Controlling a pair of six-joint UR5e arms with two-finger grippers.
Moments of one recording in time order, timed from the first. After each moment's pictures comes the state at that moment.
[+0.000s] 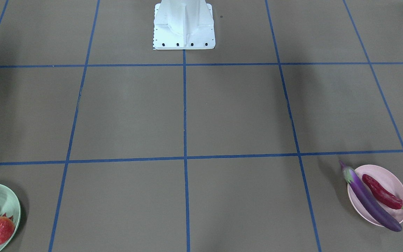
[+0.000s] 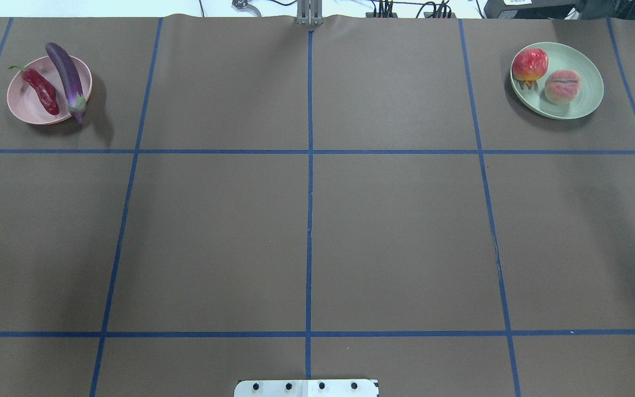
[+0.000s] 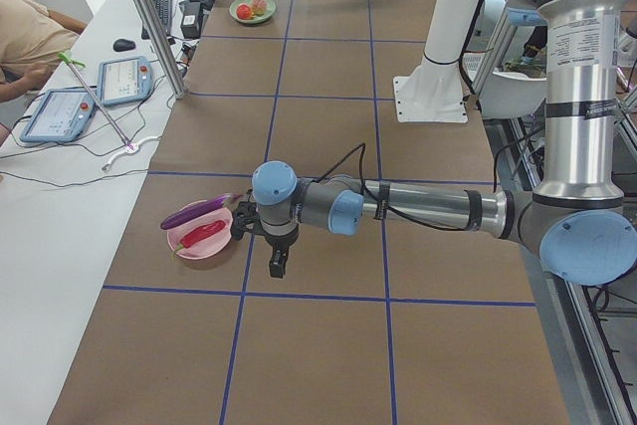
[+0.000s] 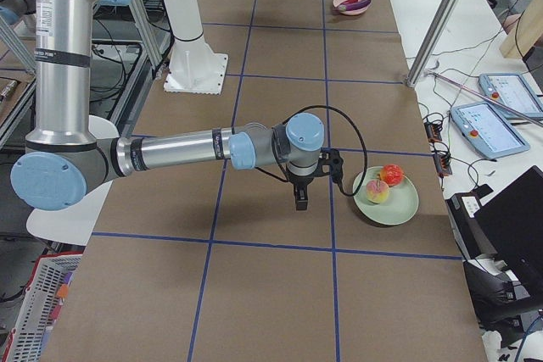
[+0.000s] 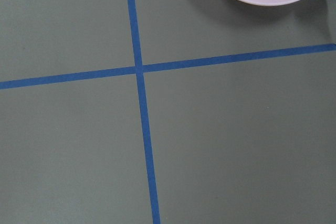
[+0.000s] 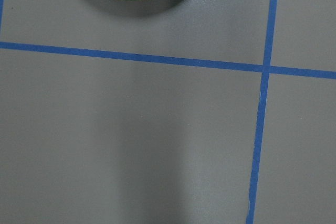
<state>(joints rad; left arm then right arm) -1.43 -1.50 -1.71 -1.71 -2.36 -0.12 1.44 -1.66 1.83 -1.53 2.42 0.13</state>
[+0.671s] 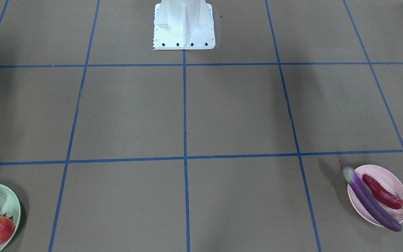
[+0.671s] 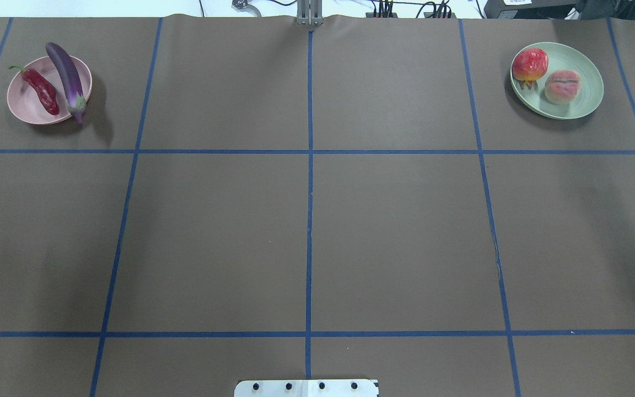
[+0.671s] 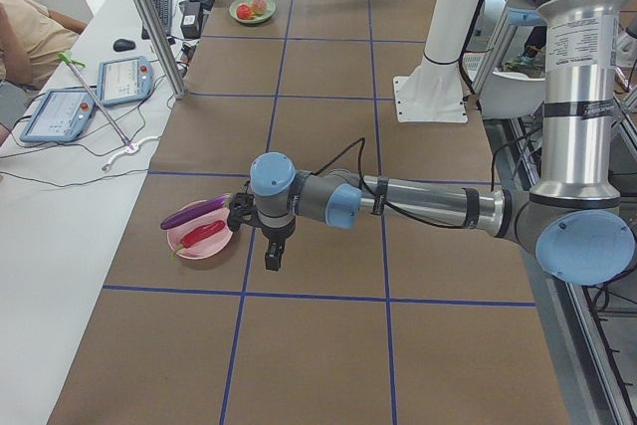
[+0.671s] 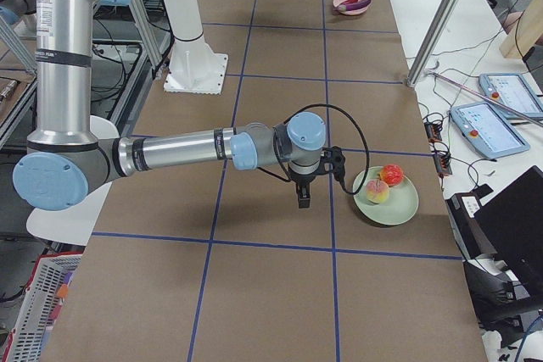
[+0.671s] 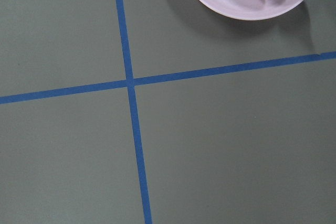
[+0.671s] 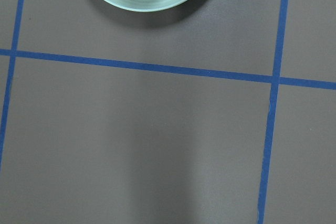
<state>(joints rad) -1.43 -1.51 -1.73 -1.71 -2.35 -0.12 1.44 -1.65 1.82 -1.52 2.43 0.14</state>
